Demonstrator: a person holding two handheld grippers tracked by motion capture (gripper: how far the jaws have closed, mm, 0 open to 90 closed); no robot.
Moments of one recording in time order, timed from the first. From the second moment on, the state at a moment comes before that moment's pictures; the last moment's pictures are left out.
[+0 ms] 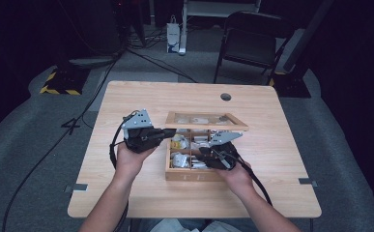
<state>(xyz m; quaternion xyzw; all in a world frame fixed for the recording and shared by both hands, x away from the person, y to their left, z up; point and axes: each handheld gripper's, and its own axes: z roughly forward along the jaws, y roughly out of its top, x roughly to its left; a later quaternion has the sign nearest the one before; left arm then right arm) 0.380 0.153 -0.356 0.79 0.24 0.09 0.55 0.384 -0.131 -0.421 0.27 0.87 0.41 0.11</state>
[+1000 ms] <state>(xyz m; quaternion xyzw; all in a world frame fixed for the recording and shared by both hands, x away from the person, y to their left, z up) 0.383 0.151 -0.355 0.79 0.24 0.09 0.55 0.385 -0.121 -0.431 0.27 0.89 0.34 0.12</state>
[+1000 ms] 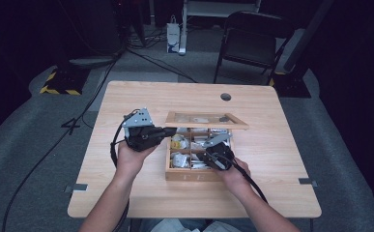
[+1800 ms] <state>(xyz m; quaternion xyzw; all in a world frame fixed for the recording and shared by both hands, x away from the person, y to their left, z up) 0.384 0.151 -0.355 0.79 0.23 0.09 0.55 0.367 -0.151 -0.375 0.27 0.85 0.44 0.11</state>
